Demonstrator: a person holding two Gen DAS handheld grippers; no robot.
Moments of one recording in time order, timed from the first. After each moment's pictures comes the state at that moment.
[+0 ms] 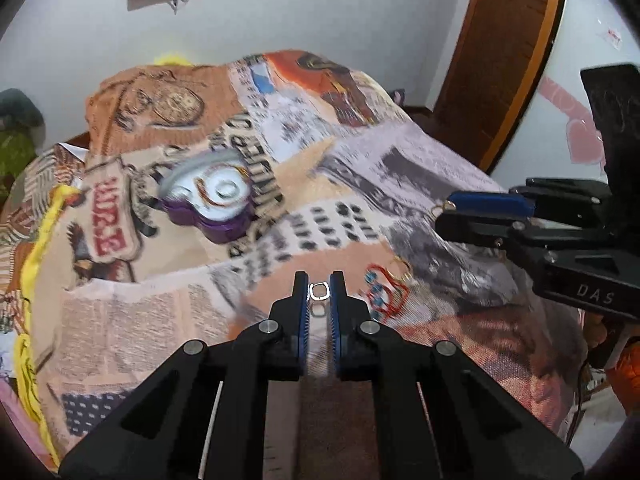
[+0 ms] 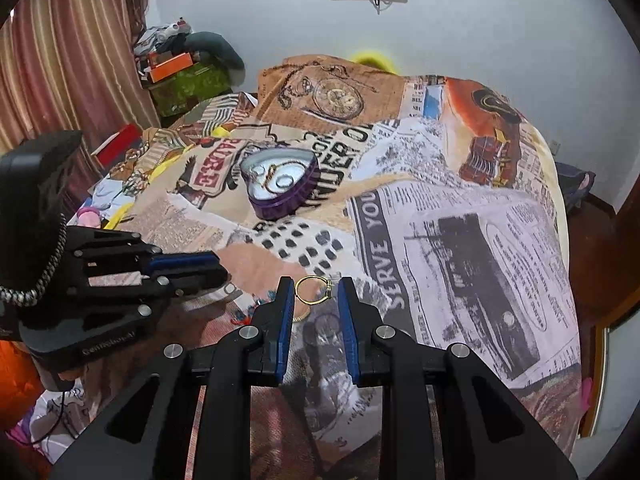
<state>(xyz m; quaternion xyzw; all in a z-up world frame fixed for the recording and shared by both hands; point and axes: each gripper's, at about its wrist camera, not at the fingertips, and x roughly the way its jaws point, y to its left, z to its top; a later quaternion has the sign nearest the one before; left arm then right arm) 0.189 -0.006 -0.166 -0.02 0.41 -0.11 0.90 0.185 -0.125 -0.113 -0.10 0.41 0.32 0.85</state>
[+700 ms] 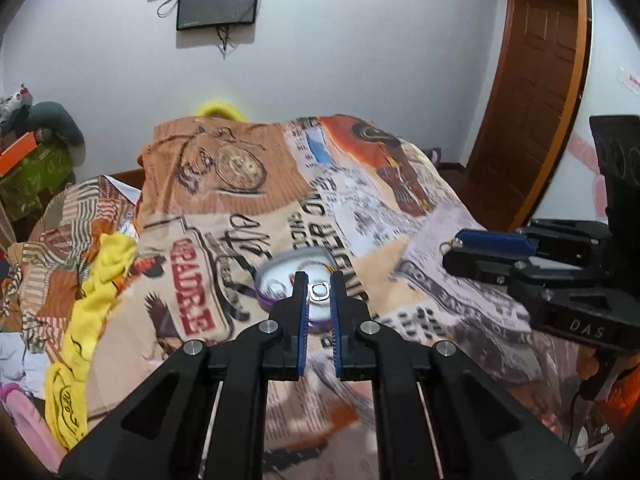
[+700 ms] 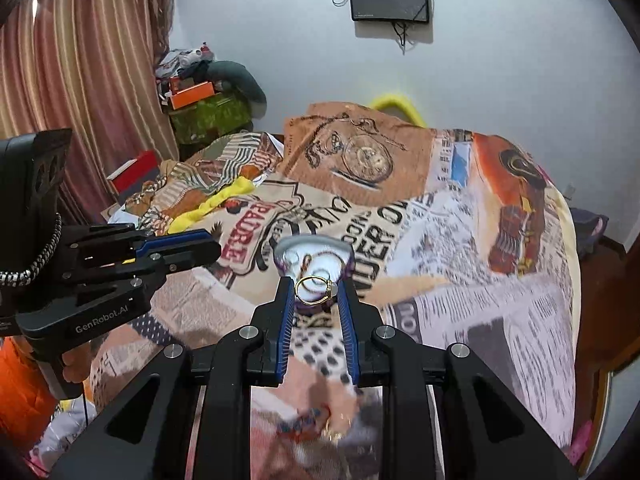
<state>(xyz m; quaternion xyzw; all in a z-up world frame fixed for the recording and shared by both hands) 0.221 0.066 -0.105 -0.04 0.33 -0.04 0.94 0.219 -0.067 -0.071 -0.10 0.35 0.35 0.86</state>
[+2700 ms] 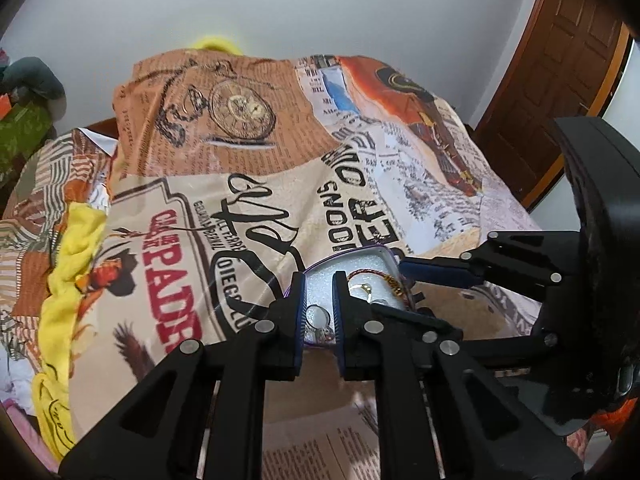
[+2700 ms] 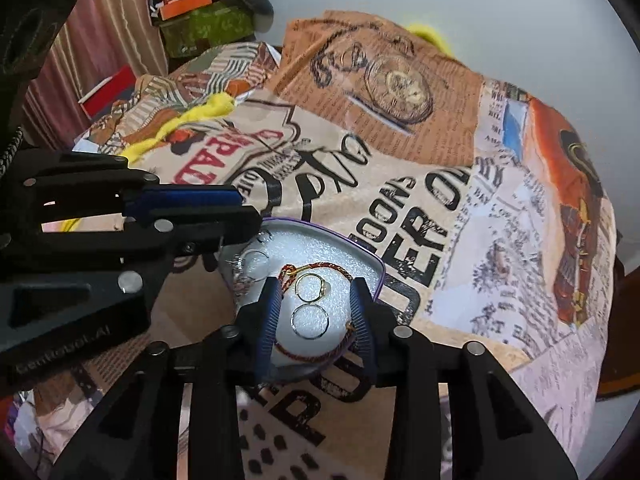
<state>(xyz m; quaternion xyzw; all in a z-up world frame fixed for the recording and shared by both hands) 0.326 0.107 -0.161 -0.07 0.44 -0.06 0.90 0.303 0.025 -0.150 -0.20 0.46 0.34 0.80</state>
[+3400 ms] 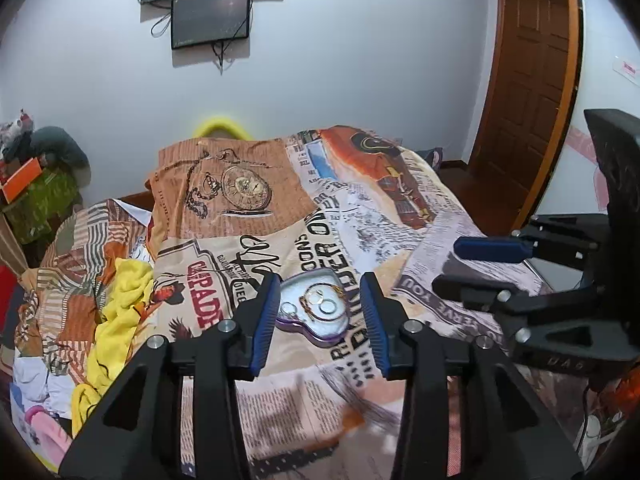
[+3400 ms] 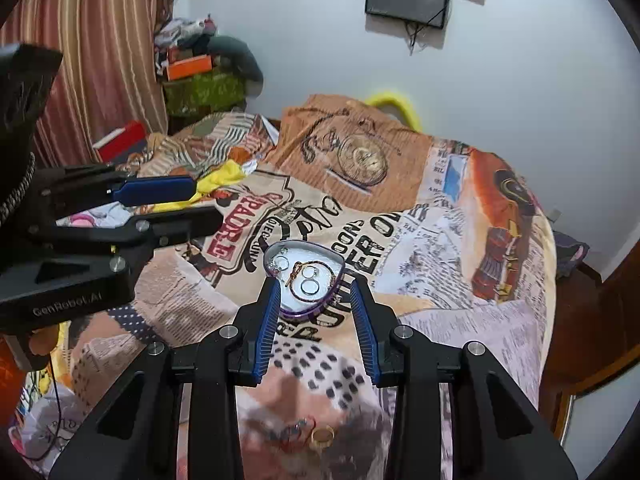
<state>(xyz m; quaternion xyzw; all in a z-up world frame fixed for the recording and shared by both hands) 0.209 0.057 -0.069 -0.01 0.33 -0.04 0.94 0.216 -0.047 -0.049 -0.16 0.36 0.33 0.86</state>
